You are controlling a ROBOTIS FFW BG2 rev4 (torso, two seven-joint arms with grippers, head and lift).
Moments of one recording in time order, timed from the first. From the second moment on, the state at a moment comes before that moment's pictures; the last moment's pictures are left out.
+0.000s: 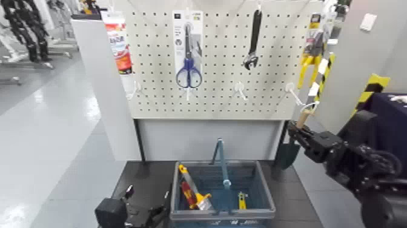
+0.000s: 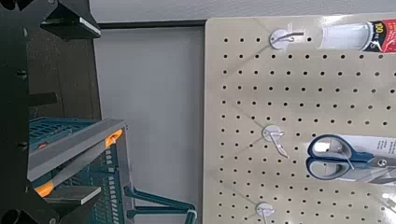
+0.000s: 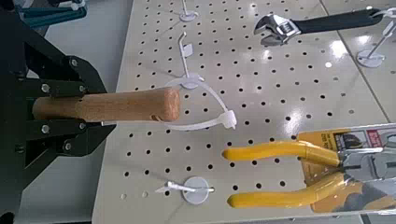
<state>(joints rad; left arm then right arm) 0.20 0.15 -0.19 -1.64 0.16 -0.13 -0.03 -0.20 -0.26 -0.10 -1.57 -0.33 0.27 0.58</state>
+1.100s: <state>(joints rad) 0.20 0.16 -0.19 -1.64 0.16 -0.13 -0.03 -0.26 -0.17 0.09 -1.28 -0.54 0.15 0.58</state>
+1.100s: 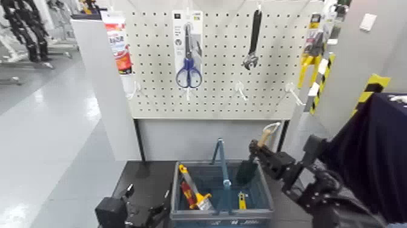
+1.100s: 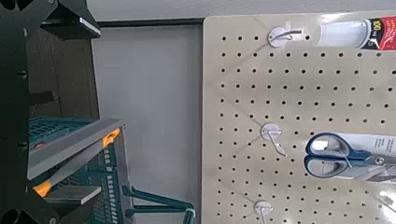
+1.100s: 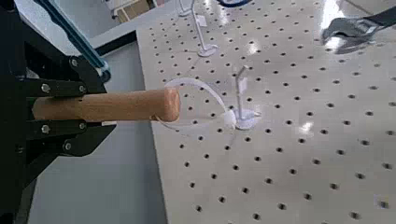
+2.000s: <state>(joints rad) 0.19 0.16 -0.20 -1.63 0.16 -0.14 -0.03 -0.31 -0.15 0.24 -1.12 -0.57 0.18 0.54</state>
